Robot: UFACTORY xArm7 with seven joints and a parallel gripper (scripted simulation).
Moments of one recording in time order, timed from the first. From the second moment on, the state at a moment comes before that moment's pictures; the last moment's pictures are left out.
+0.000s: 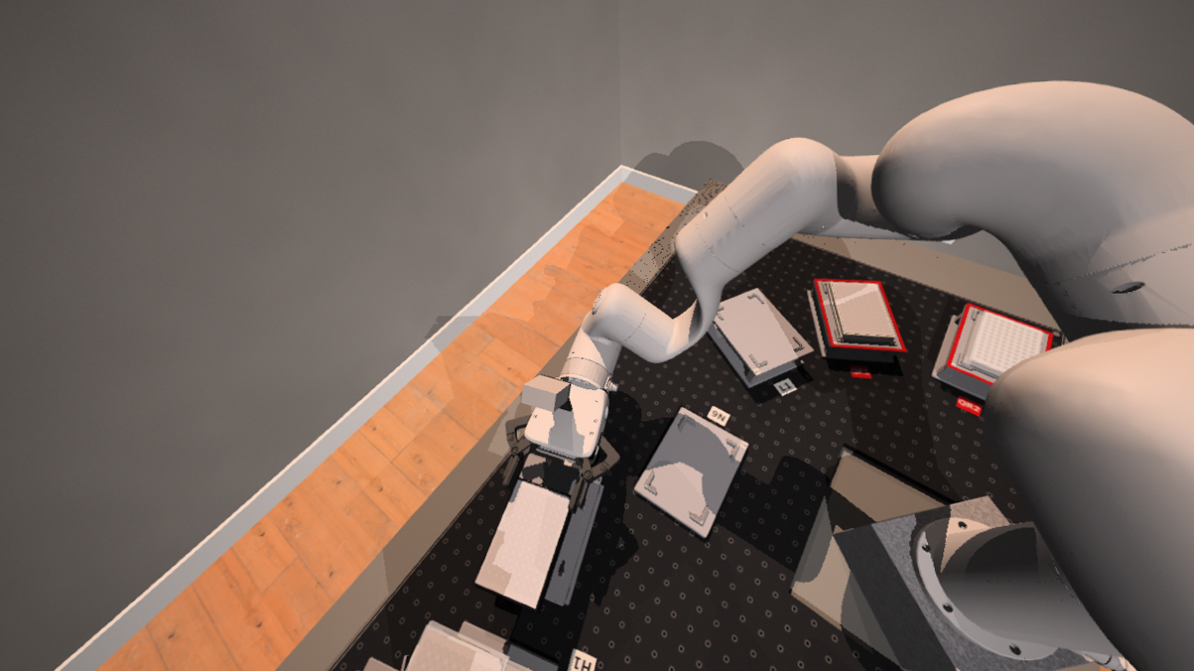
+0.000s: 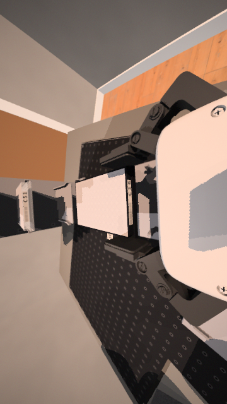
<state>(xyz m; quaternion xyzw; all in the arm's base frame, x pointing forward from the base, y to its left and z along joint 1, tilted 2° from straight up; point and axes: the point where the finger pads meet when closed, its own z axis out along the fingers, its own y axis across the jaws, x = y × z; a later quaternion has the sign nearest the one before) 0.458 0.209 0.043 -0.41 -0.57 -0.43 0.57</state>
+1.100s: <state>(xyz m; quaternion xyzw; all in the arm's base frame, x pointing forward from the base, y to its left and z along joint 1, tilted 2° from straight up) 0.466 0.182 0.043 -0.41 -0.57 -0.43 0.57</state>
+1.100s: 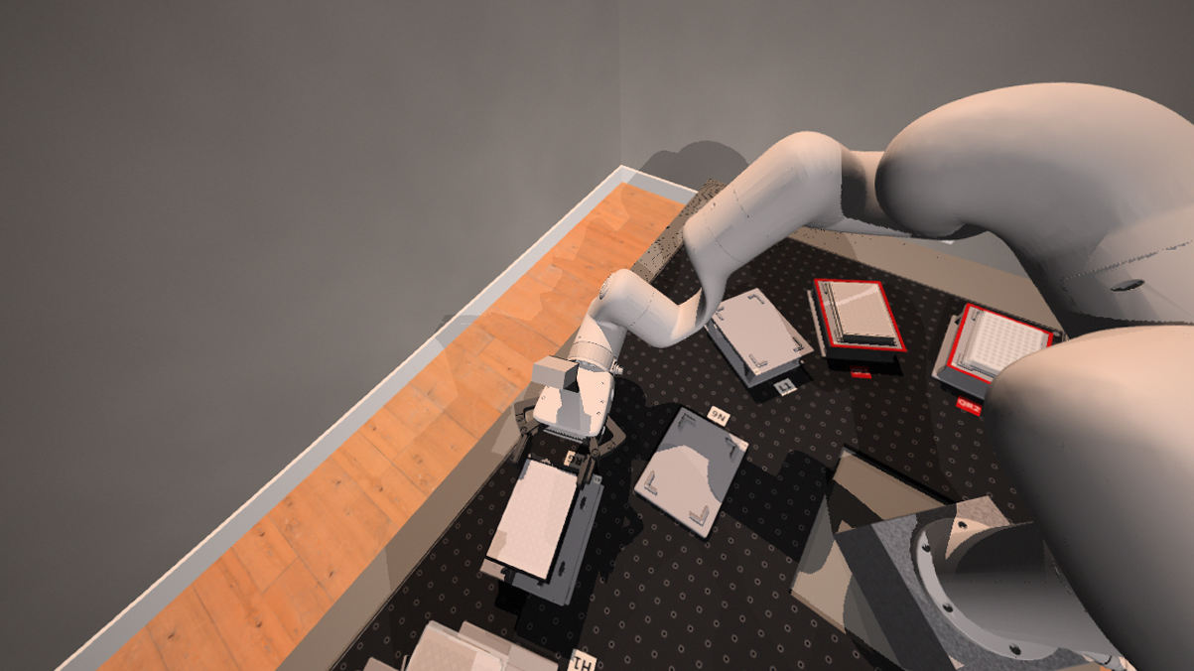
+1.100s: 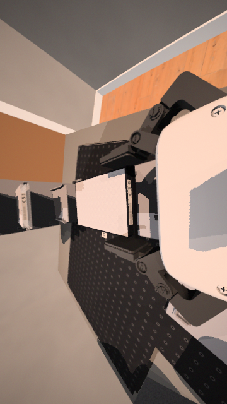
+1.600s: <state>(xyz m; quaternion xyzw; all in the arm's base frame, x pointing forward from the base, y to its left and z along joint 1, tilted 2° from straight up) 0.466 0.181 0.064 -0.41 -0.57 -0.43 0.57</state>
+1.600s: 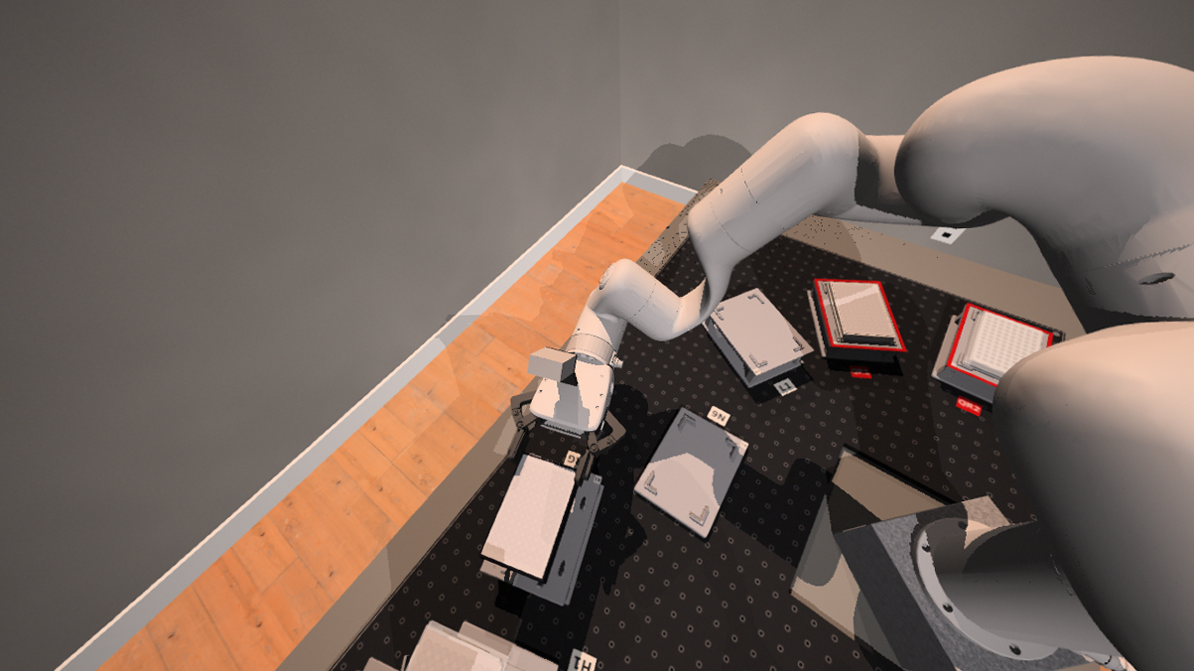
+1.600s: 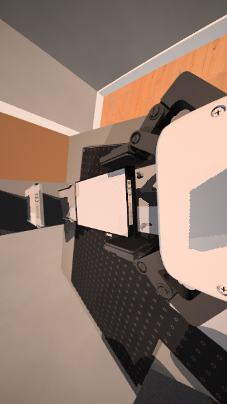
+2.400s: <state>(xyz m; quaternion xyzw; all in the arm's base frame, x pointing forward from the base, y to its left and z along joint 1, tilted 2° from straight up) 0.465 0.181 0.101 -0.41 -0.57 -0.43 0.57</state>
